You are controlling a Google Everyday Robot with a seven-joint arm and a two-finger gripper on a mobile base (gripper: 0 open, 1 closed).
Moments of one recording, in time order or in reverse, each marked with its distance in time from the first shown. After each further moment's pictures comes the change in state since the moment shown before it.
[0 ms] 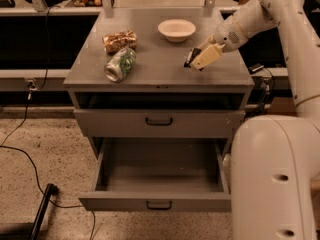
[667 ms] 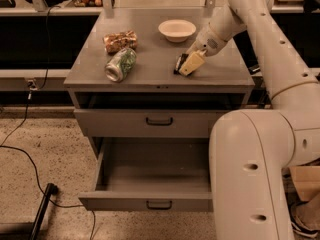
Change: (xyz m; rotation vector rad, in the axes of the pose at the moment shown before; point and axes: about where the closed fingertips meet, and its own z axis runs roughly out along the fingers) arm 0.006 -0.031 0.053 0.048 0.162 -0.055
